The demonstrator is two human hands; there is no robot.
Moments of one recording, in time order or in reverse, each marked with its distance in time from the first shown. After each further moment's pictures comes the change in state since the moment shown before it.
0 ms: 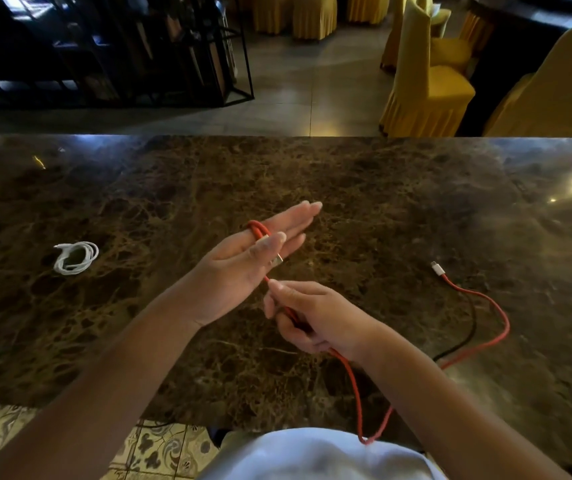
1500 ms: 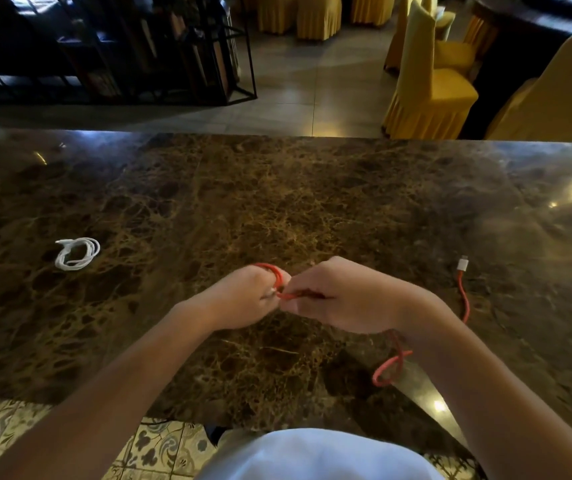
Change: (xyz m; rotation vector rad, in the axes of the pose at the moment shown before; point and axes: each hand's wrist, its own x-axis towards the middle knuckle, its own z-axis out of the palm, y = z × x) left_hand 0.004 -0.057 -0.021 1.014 -0.056 -0.405; right_hand -0.020 -0.068 -0.006 -1.315 -0.008 -0.041
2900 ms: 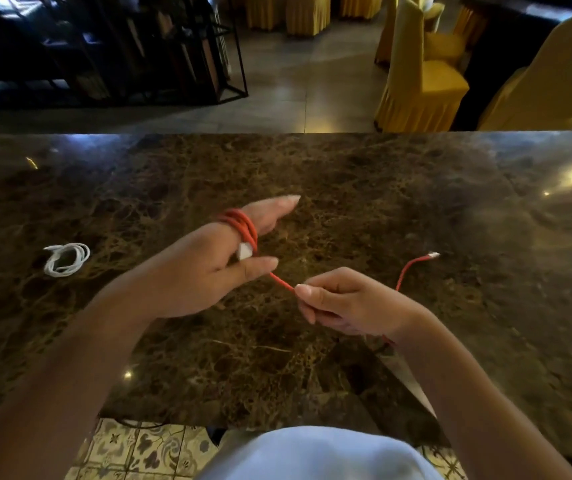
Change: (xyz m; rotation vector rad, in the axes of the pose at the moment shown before) left_hand -0.047 0.047 -0.068 -0.243 0.141 0.425; right_hand -0.020 0.036 0.033 0.866 0.015 0.026
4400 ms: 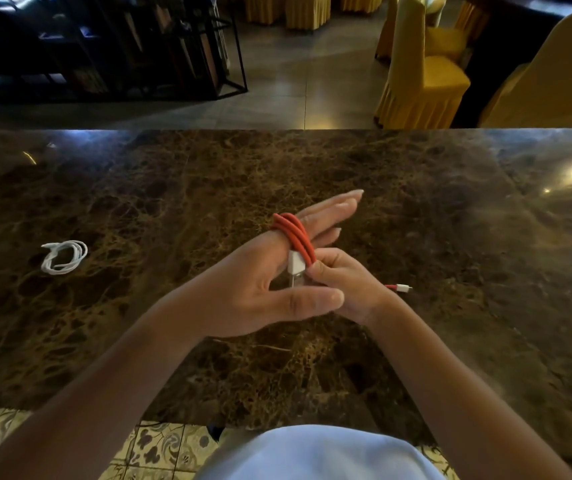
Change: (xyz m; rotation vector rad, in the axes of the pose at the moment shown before) left_hand 0.019 0.034 0.033 -0.300 -0.078 0.086; right_hand 0.040 0.025 -0.008 0.480 0.022 -0.165
